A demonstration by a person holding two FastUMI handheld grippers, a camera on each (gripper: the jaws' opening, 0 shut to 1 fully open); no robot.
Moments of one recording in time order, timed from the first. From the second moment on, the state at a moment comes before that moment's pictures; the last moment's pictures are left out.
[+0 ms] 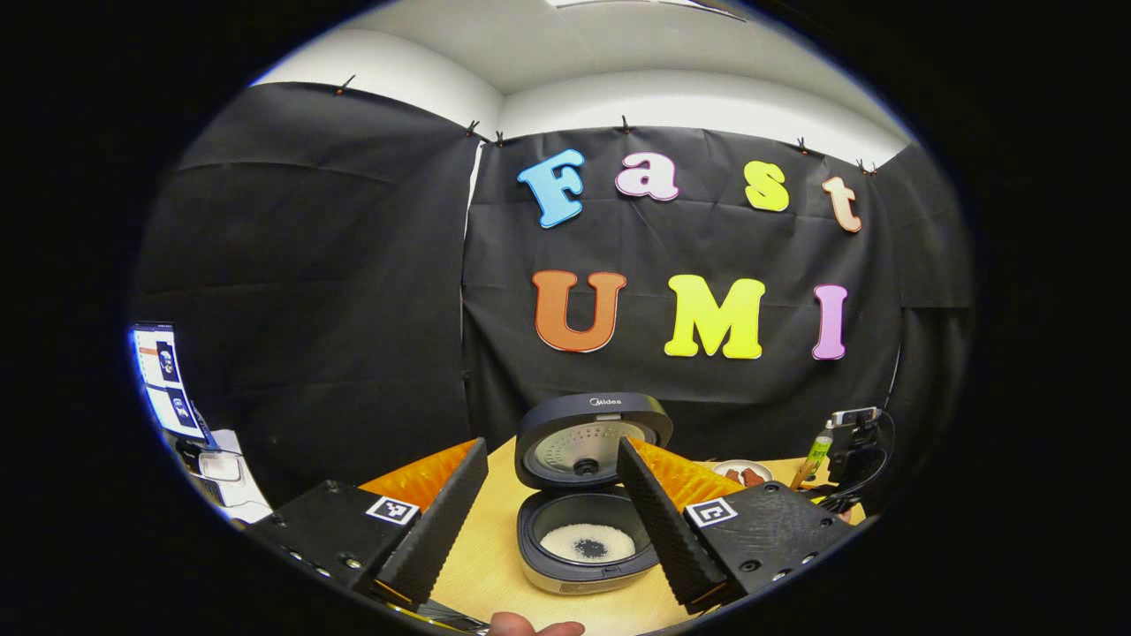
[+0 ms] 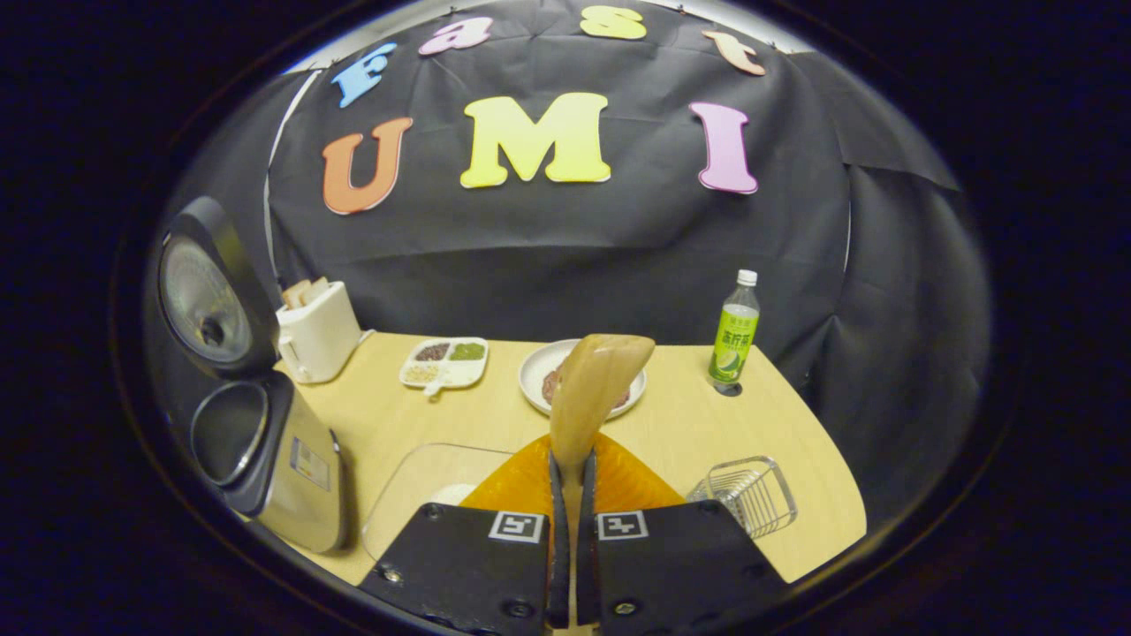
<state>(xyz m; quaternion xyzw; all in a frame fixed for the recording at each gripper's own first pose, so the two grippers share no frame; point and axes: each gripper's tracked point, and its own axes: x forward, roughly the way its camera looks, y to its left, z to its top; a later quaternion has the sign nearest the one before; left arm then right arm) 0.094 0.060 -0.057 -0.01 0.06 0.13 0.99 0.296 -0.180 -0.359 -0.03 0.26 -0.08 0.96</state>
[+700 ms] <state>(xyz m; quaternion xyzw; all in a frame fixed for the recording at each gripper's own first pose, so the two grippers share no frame) 0.077 0.059 -0.066 -0.01 0.08 0.18 0.98 0.283 -0.083 -0.392 0.10 0.32 0.03 0.94</state>
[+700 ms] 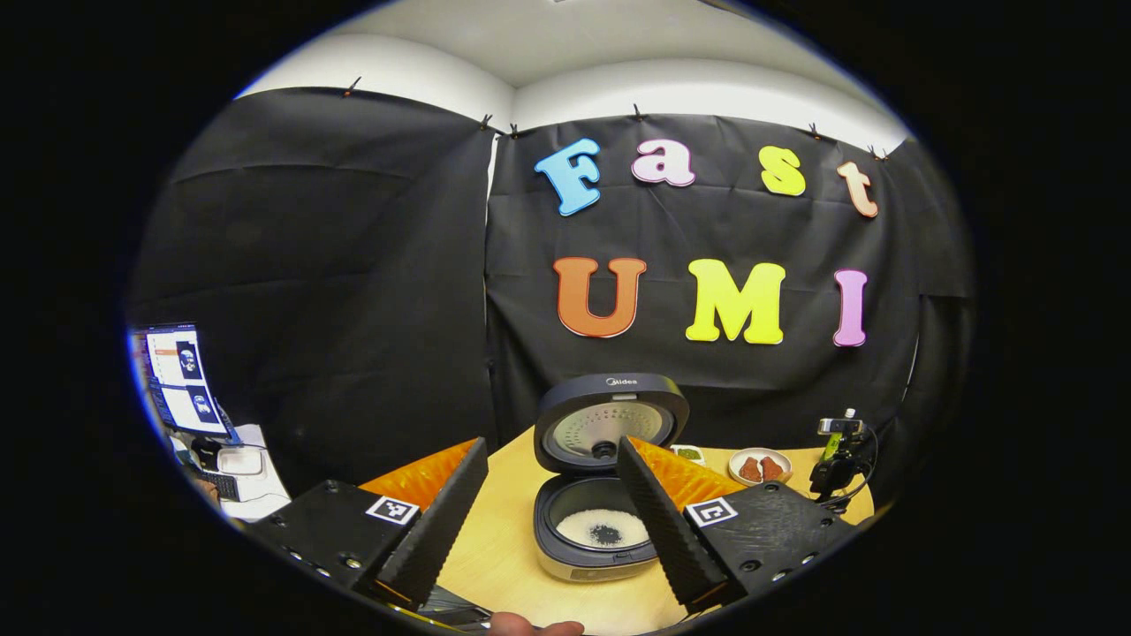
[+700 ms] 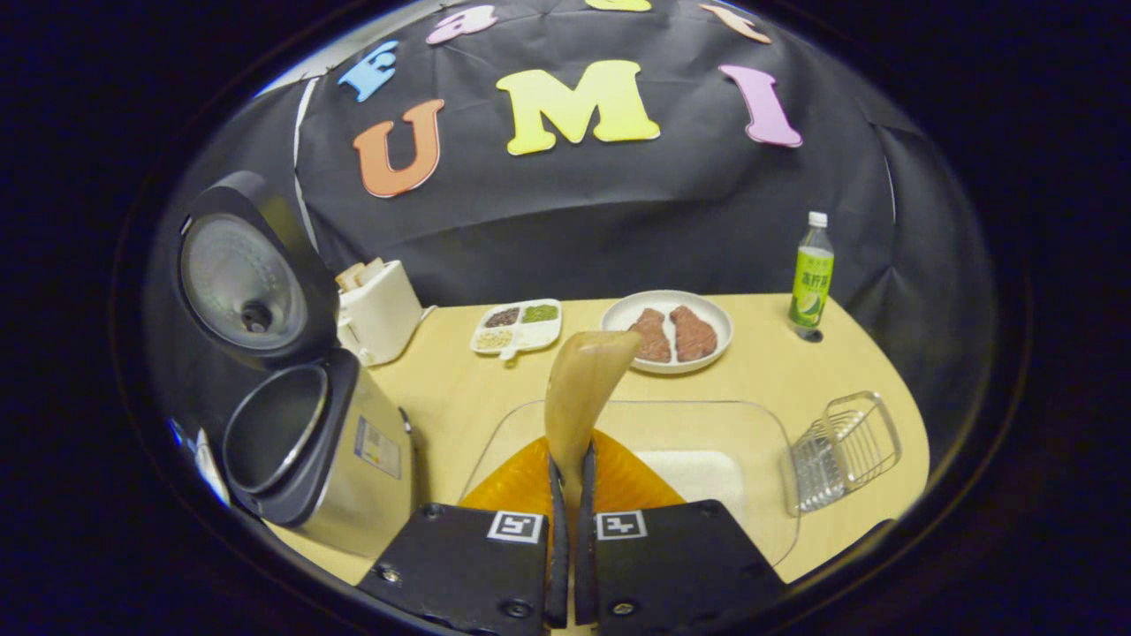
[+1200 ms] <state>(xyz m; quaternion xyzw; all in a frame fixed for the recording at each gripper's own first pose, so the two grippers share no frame) 0.070 0.052 -0.066 -0.02 0.07 0.18 0.98 0.282 -0.109 -0.401 0.32 0.36 0.00 0.87</state>
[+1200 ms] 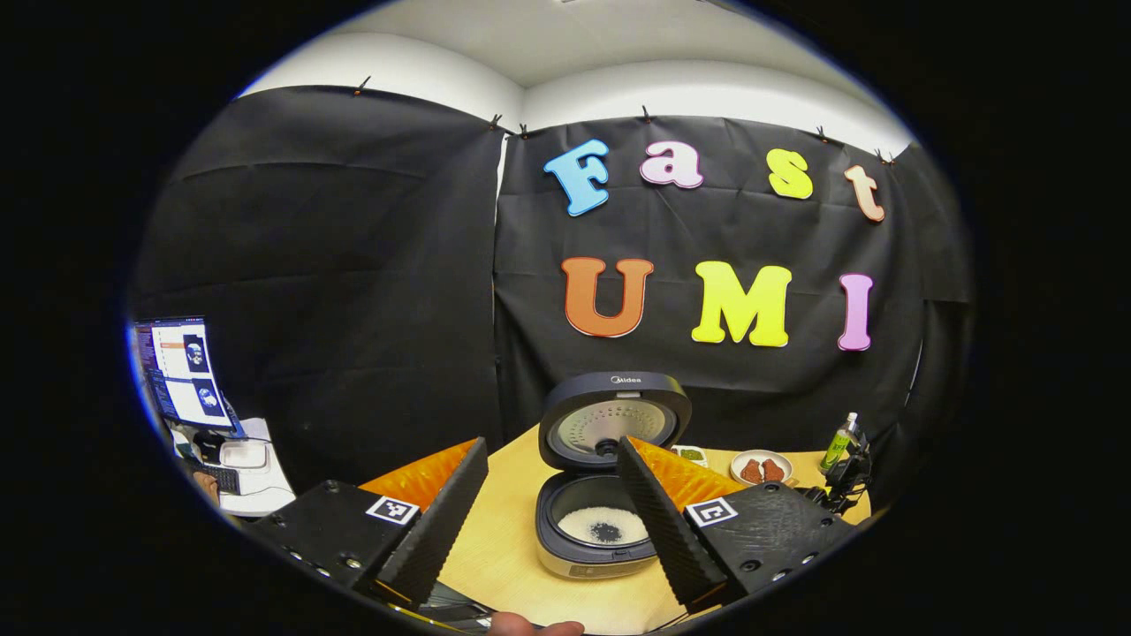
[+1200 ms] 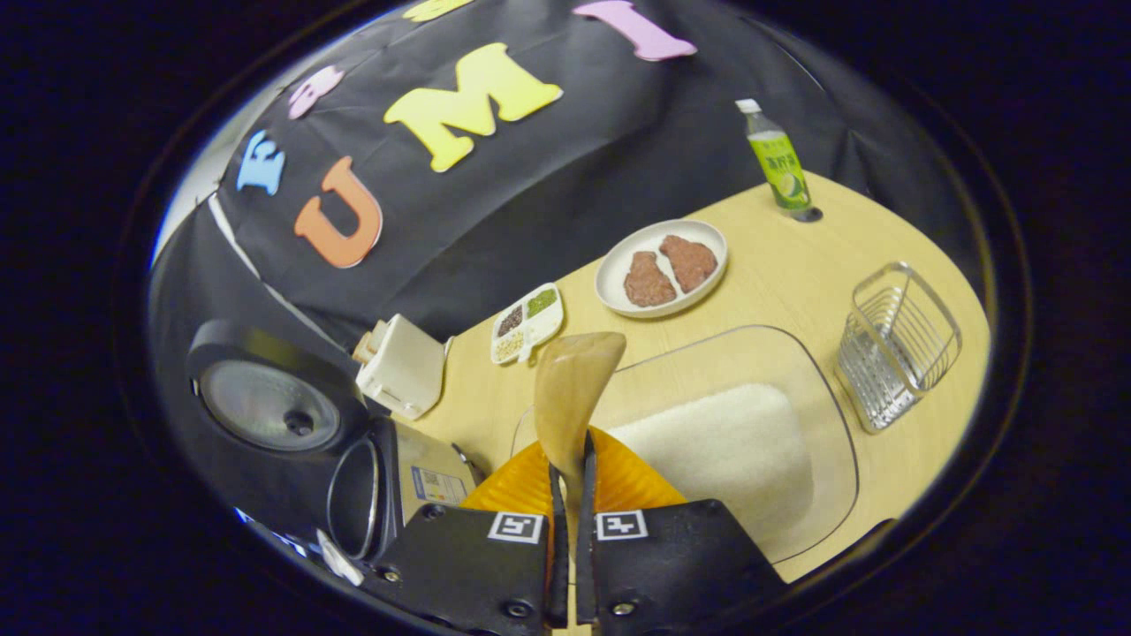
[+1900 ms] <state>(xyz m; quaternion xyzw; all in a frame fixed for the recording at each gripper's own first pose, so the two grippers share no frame) 0.086 0.019 -0.075 -0.01 0.09 0.15 0.98 0.280 -0.162 -0.390 0.46 0.32 -0.02 0.83</state>
